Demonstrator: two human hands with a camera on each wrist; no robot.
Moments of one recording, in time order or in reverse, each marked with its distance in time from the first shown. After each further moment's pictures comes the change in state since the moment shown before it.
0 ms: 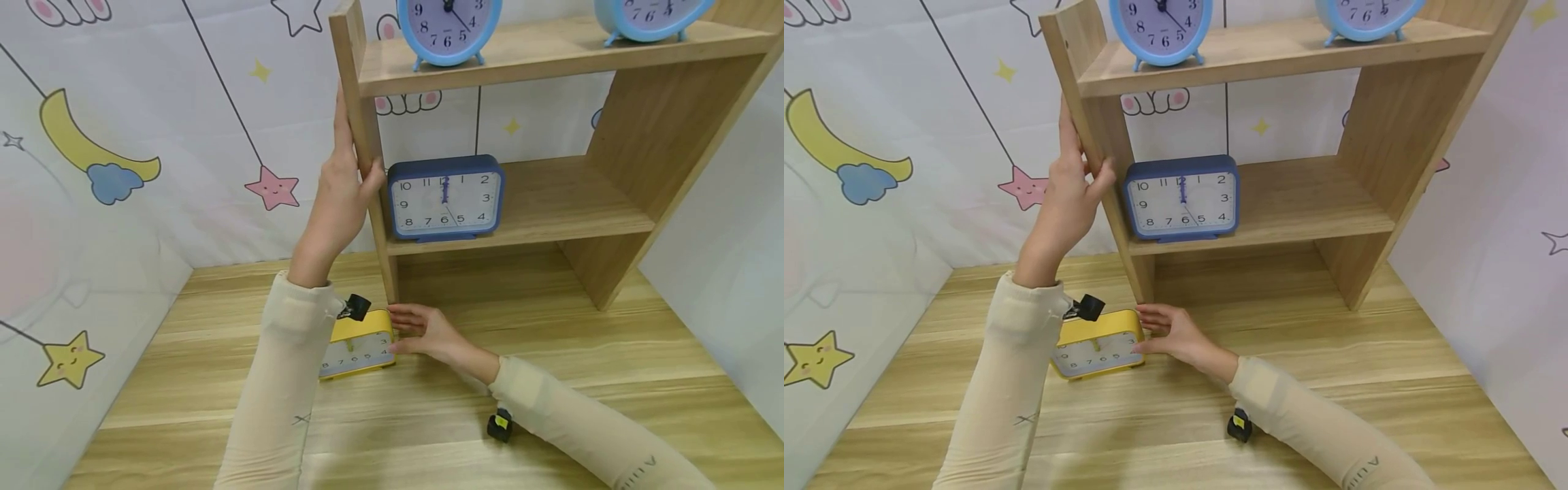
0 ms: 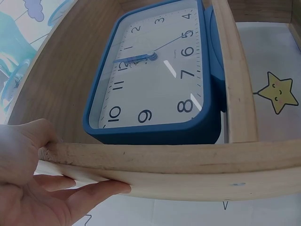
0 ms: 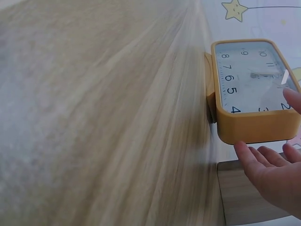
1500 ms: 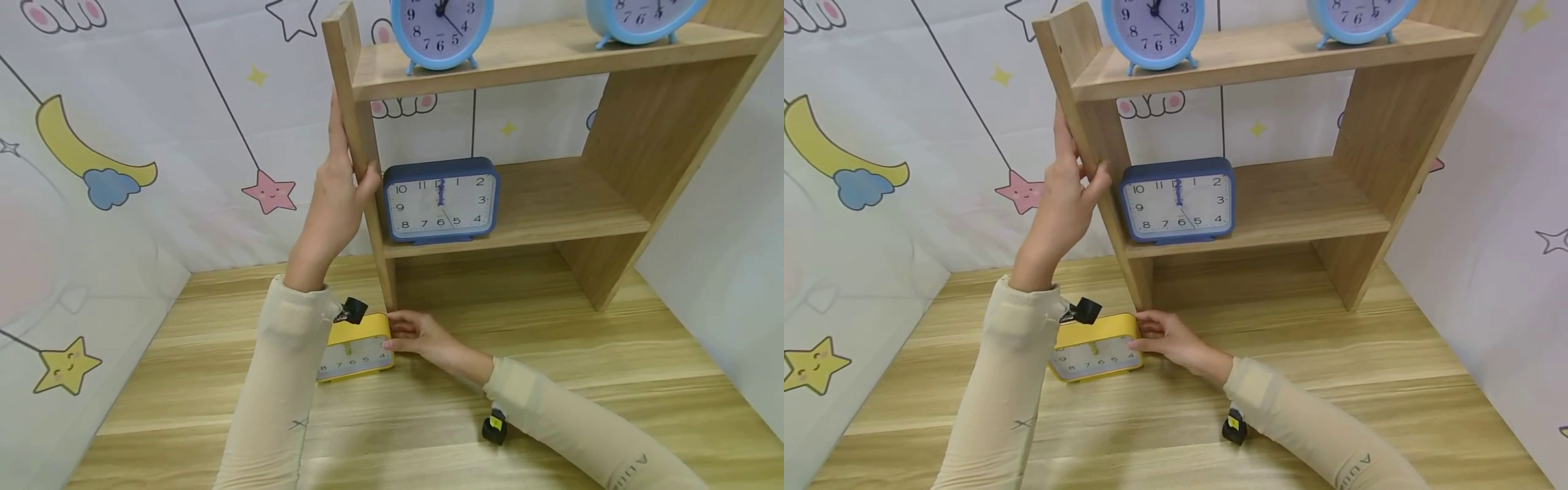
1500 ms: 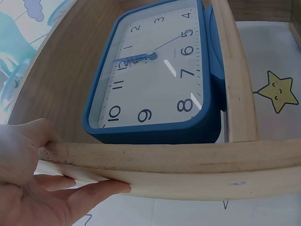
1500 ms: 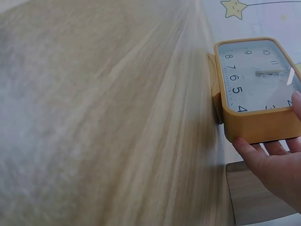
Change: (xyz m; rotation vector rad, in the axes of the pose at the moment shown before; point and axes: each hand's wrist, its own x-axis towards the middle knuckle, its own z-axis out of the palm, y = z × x) left_hand -0.001 0.000 0.000 -0.020 -0.001 0.003; right_hand 0.003 0.006 0.006 0.006 -0.010 0.088
